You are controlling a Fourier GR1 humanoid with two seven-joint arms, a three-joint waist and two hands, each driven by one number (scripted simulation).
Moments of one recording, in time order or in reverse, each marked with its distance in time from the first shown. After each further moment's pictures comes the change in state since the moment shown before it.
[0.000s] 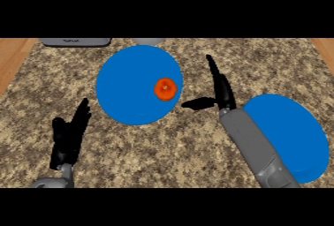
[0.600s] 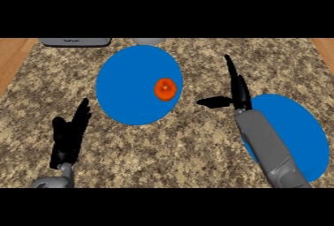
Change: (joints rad) left arm -0.006 -0.014 0.025 0.016 -0.013 -0.027 -0.008; right arm 0.030 -0.054 -0.118 0.030 0.016 0.022 -0.084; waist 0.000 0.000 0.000
